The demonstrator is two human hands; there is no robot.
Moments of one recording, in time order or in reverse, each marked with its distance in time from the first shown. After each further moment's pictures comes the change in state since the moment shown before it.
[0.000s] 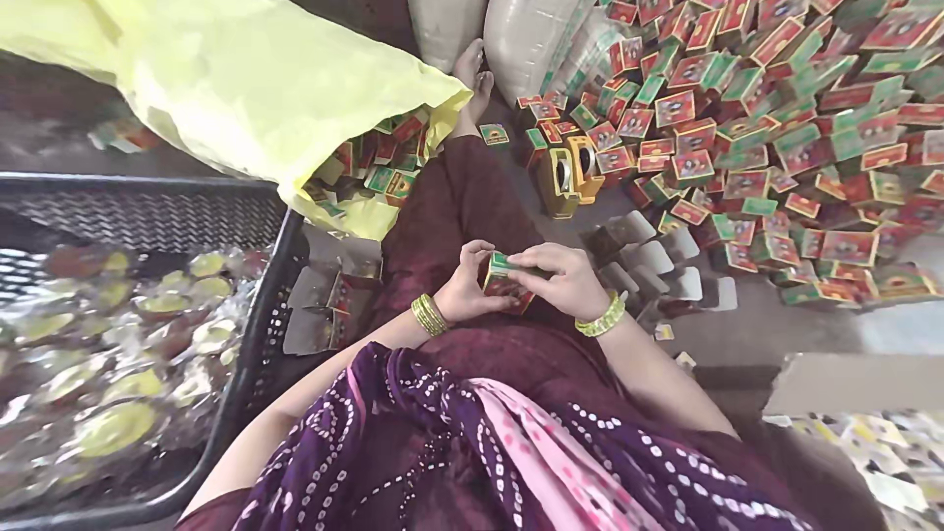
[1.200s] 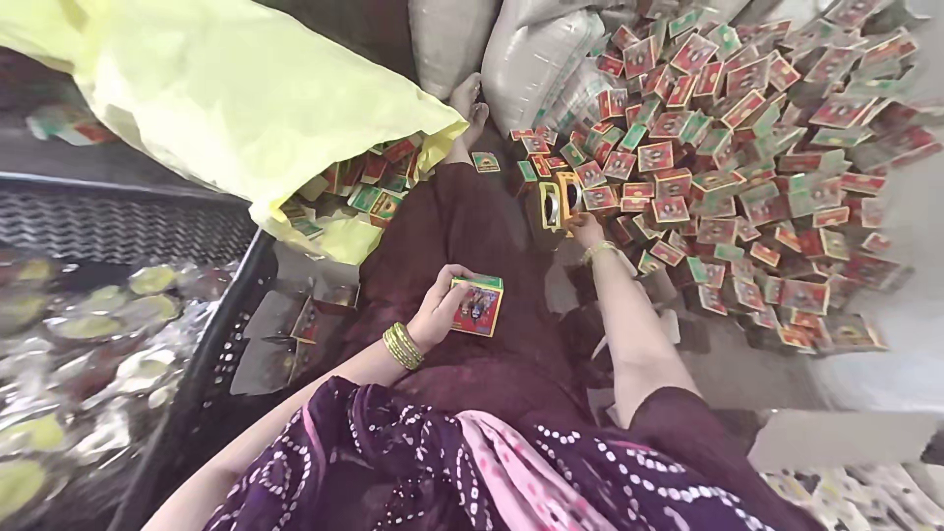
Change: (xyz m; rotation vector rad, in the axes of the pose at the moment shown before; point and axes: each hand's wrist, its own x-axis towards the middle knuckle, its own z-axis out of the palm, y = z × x) left_hand 0.012 -0.007 -0.014 -0.189 0.162 -0.173; right_hand 0.071 0.232 -0.103 -0.330 0.152 1.056
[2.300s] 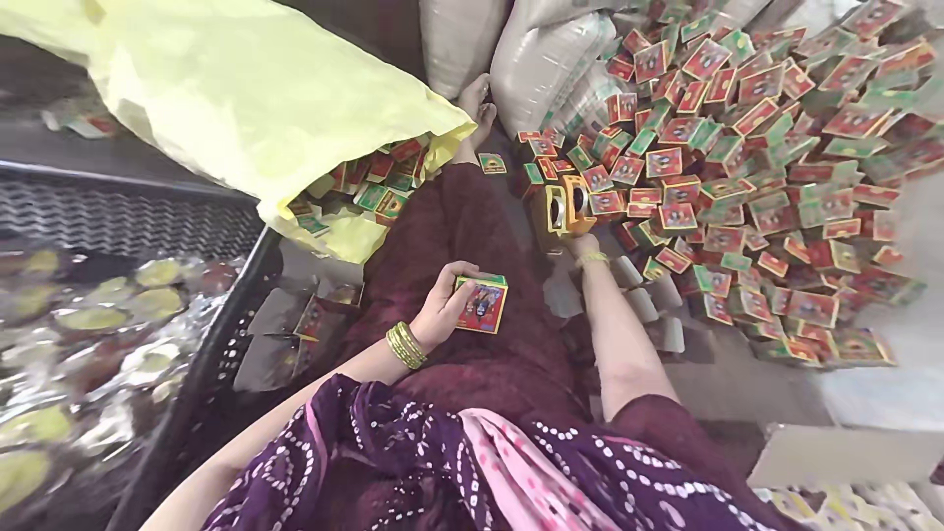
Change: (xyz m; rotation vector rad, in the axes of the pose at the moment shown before) left_hand 0.006 -0.007 -0.002 -0.013 0.049 0.073; right_hand -0.025 -0.013 0.022 -0.092 -0.015 0.113
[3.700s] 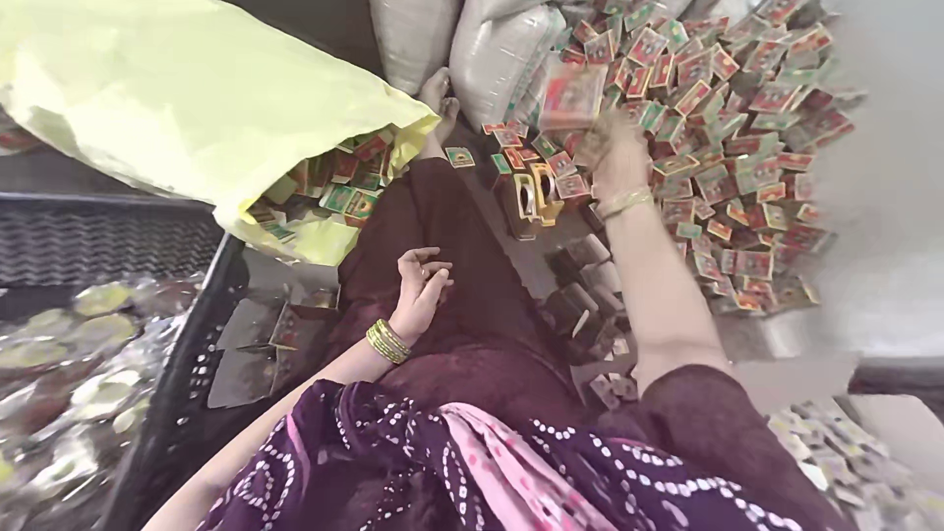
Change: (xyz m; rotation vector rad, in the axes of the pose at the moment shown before) left_hand -0.005 0.000 0.003 -0.027 0.139 -0.075; right_hand -0.094 -0.107 -0.140 0.945 0.188 -0.447
